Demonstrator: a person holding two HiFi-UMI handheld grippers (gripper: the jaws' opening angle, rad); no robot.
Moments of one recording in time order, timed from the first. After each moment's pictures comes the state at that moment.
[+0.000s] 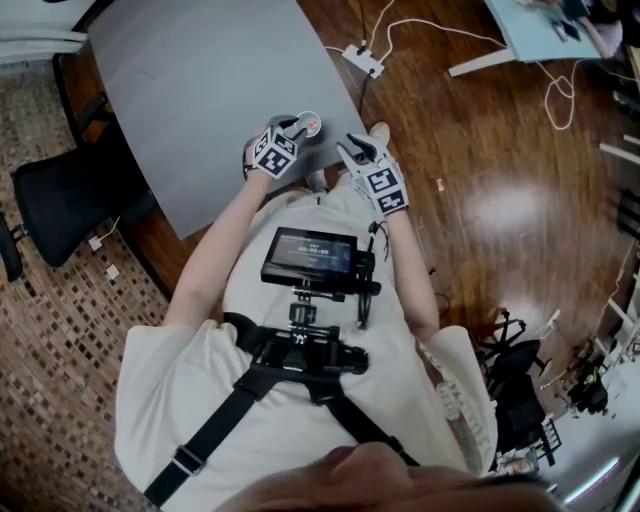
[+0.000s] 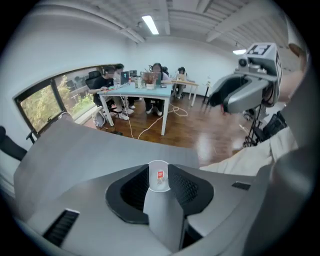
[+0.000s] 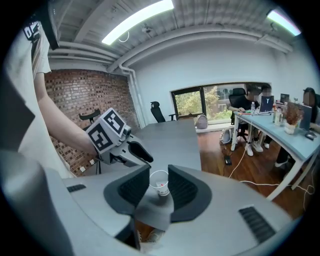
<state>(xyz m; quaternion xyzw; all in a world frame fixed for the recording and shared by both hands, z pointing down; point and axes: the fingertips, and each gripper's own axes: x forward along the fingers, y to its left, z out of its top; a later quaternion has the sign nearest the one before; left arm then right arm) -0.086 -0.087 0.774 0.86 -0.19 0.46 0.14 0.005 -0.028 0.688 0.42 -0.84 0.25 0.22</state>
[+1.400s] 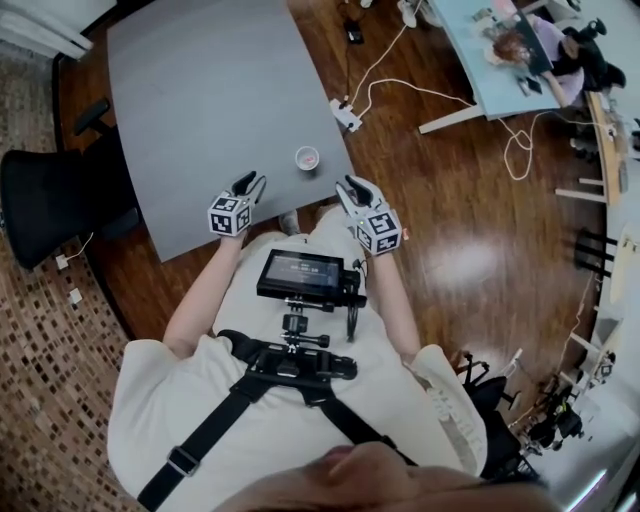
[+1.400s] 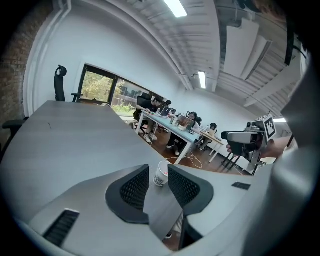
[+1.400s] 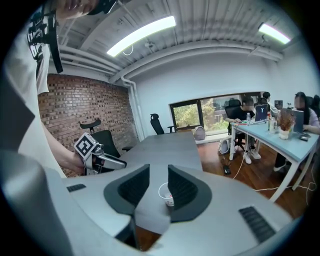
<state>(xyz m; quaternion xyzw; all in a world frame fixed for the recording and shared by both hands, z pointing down) -0.170 -0.067 0.741 0.85 -0.38 0.18 0.33 0.048 -0.023 0.672 0.45 -0.85 0.22 0.16</state>
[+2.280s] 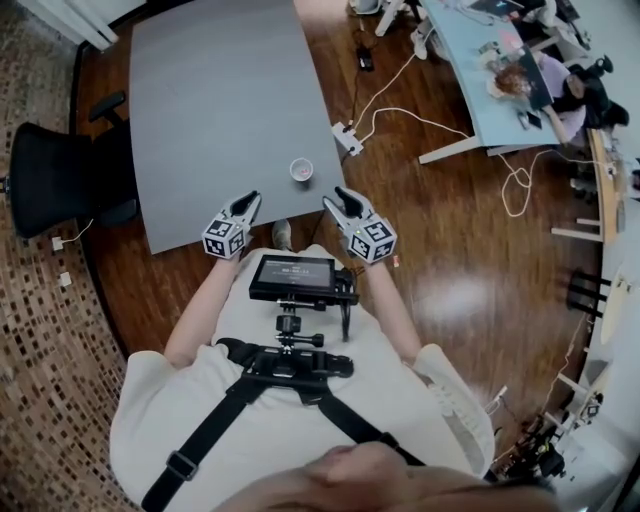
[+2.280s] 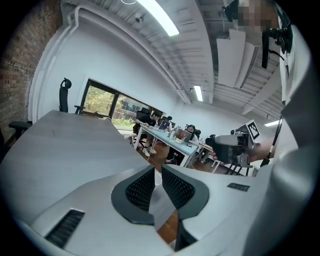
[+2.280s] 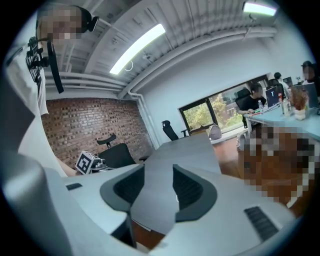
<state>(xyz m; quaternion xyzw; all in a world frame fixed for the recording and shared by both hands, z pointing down) -0.164 -0.020 0.702 0.86 -0.40 0.11 0.29 0.038 -0.015 0.654 0.37 -0.89 0.26 0.08</state>
